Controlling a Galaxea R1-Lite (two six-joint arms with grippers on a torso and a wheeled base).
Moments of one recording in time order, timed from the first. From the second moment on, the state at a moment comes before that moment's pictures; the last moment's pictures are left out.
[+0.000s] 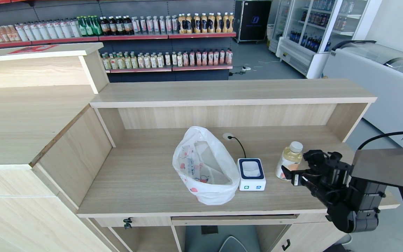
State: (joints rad) left arm 0.00 0.00 0.00 0.00 0.00 0.00; right arm 0.05 2.47 -0.69 -1.57 -0.05 -0.08
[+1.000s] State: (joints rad) left arm 0.00 0.00 0.00 0.00 0.00 0.00; right arm 0.10 2.59 -0.92 -1.57 -0.14 -0.02
